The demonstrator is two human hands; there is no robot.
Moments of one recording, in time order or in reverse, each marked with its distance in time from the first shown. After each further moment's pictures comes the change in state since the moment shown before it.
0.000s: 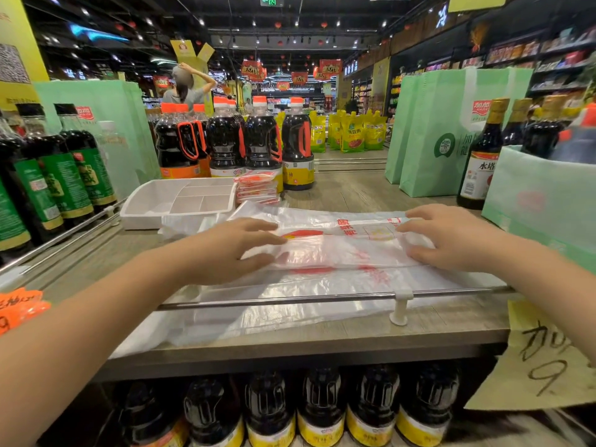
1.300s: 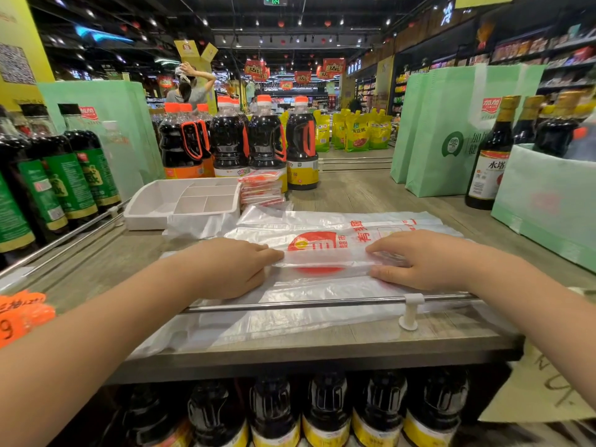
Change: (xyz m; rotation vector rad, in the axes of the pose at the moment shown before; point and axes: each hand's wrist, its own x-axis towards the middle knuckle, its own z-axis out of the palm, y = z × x) left_hand 0.001 0.008 0.008 0.314 -0.185 -0.056; right_hand 0.003 -0.043 0.008 0.213 -0.077 -0.159
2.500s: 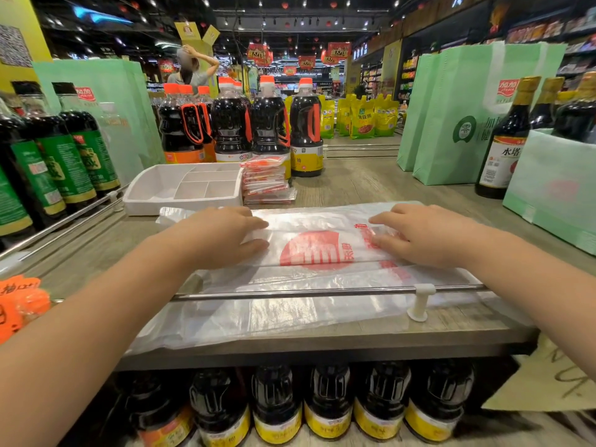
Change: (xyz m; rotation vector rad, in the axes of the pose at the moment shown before) left_hand 0.009 -0.024 0.005 -0.127 0.149 -0.132; right_hand 0.019 -0.005 -0.006 -0.163 0.033 0.080
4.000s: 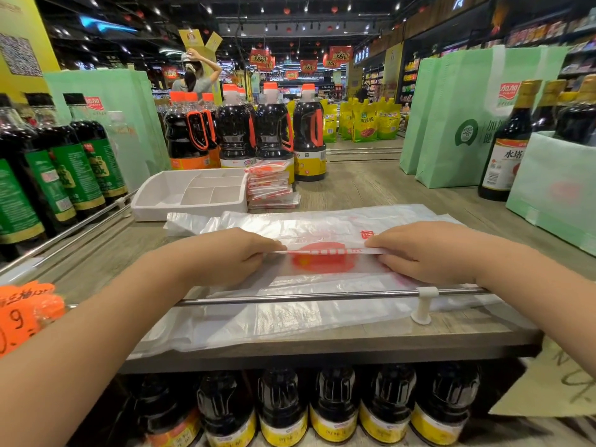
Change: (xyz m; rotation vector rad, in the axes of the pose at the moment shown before) left_hand -0.013 0.006 0.001 -0.191 -0.104 0.110; right_hand -0.015 -0.005 0.001 0.026 0.015 -0.244
